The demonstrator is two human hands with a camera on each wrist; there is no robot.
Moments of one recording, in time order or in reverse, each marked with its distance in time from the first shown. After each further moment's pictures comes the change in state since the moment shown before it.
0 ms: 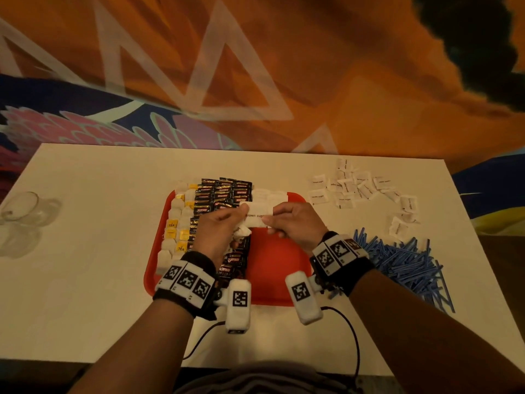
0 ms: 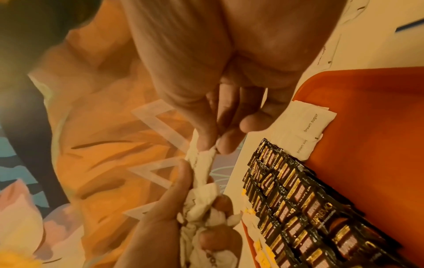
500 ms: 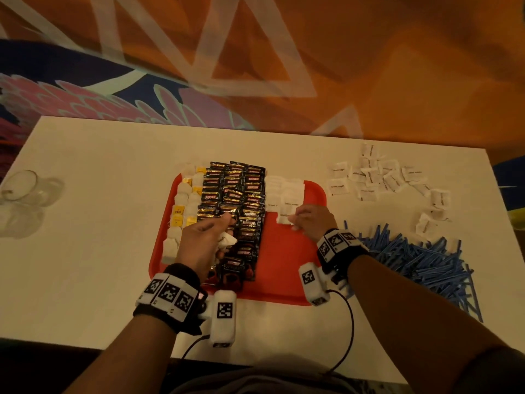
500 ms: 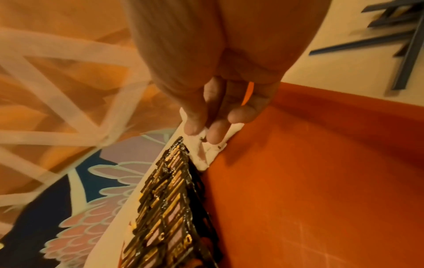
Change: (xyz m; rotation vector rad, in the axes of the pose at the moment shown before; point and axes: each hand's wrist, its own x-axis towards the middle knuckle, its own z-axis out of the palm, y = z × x) left_hand 0.019 -0.039 -0.049 0.049 0.145 -0.188; right_hand 0.073 0.075 -0.017 -0.343 0.079 0.142
